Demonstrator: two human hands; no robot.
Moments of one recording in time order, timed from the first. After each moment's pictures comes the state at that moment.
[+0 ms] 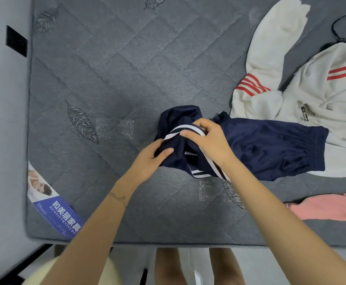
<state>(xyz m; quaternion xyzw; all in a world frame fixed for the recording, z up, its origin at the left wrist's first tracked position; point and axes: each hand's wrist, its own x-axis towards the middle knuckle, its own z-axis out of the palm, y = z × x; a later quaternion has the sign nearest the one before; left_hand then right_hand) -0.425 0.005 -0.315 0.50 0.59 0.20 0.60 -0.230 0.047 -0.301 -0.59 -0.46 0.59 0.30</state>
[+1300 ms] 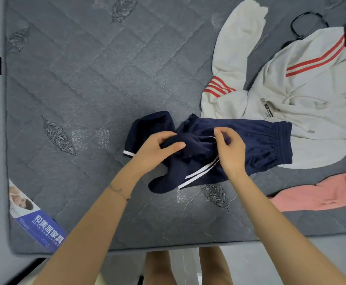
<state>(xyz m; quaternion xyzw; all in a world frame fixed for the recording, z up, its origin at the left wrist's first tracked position) -0.323 0.044 -0.270 0.51 0.51 0.20 0.66 -0.111 0.015 -0.308 -0.76 -0.39 0.40 0.34</state>
